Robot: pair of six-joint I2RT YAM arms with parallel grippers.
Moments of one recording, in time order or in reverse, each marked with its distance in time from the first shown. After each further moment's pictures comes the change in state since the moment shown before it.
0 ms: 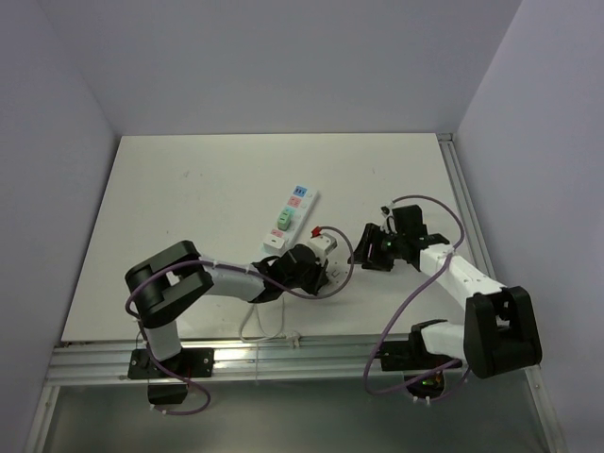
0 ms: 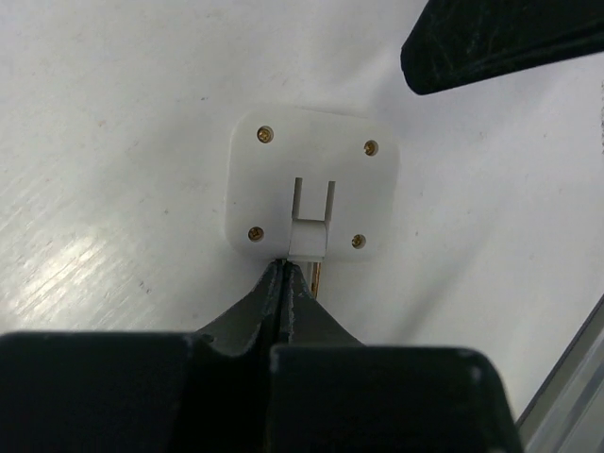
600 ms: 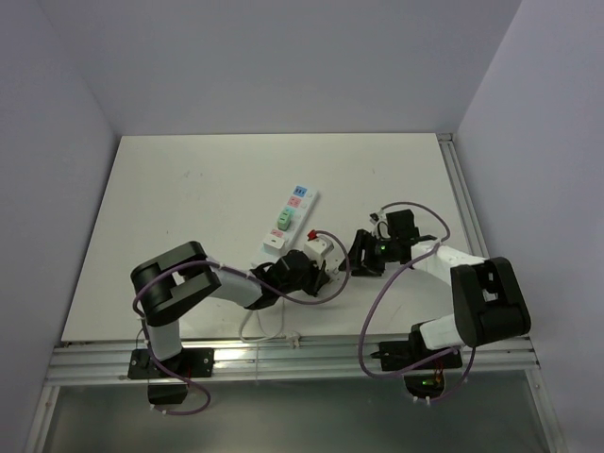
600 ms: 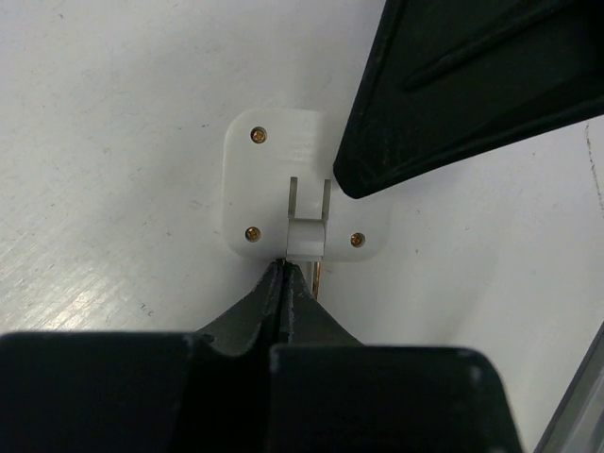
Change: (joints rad) left arm -0.004 0.022 -0.108 0.255 -0.019 0.034; right arm -0.003 0.174 -0.047 0.164 -0.198 -0.017
